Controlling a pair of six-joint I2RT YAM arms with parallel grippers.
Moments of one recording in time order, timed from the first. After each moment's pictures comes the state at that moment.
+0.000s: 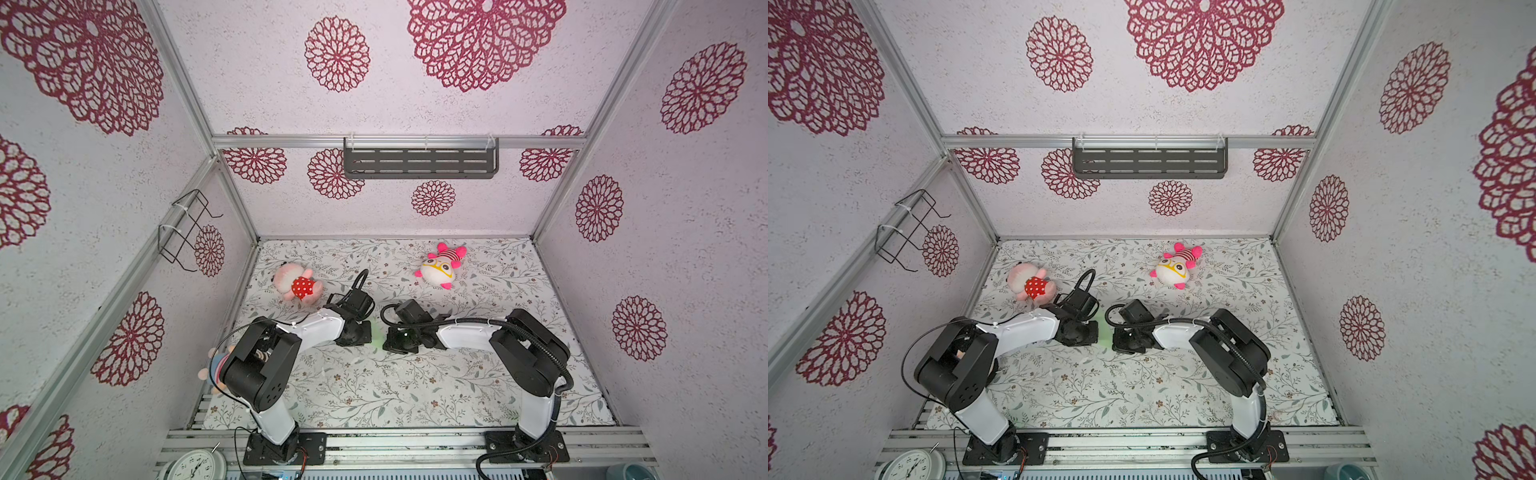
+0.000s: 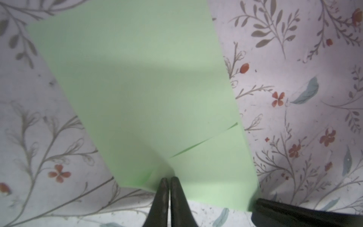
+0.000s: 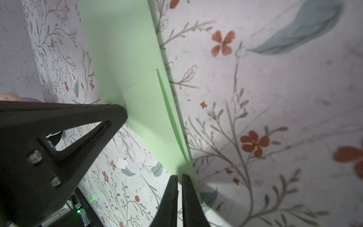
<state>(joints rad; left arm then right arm) -0.53 1.72 0.94 -0.48 -0.04 -0.55 0.84 1.89 1.05 -0.11 -0.32 0.86</state>
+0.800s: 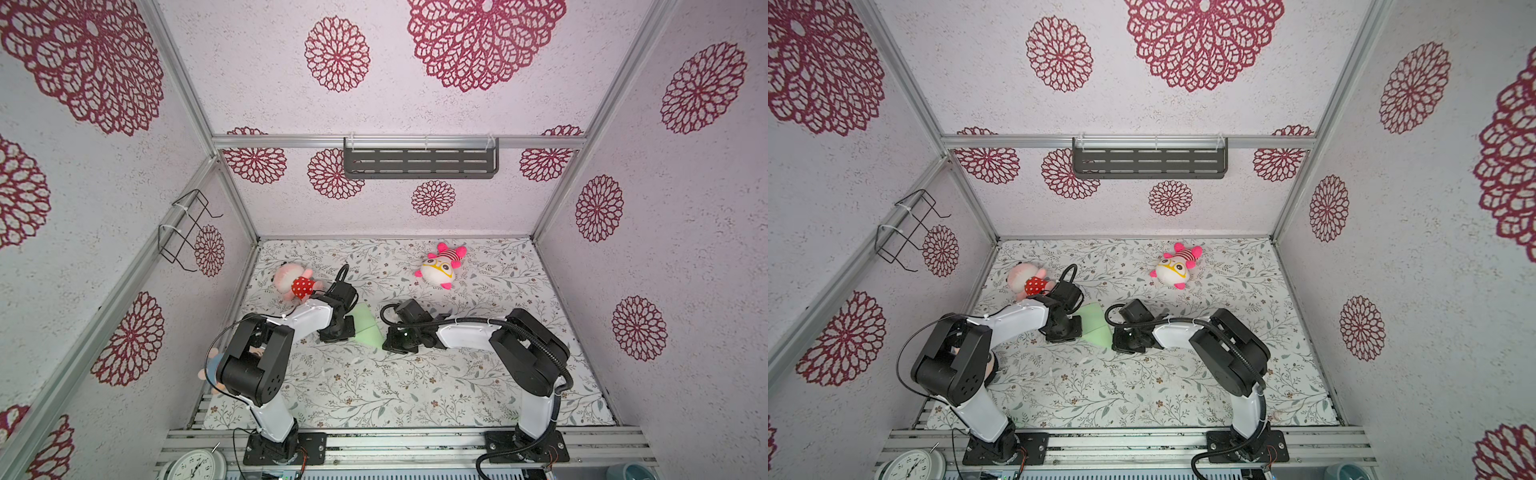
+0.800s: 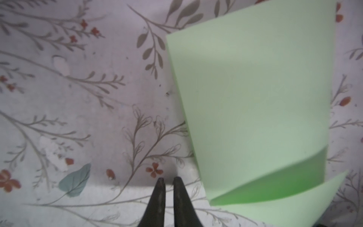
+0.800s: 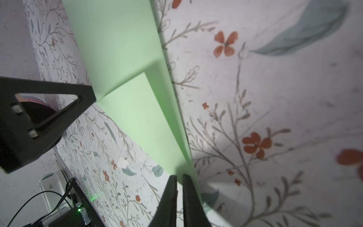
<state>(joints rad) -0.40 1.71 1.00 -0.64 -0.08 -0.53 0.83 1.89 1.05 -0.12 -0.33 0.85</state>
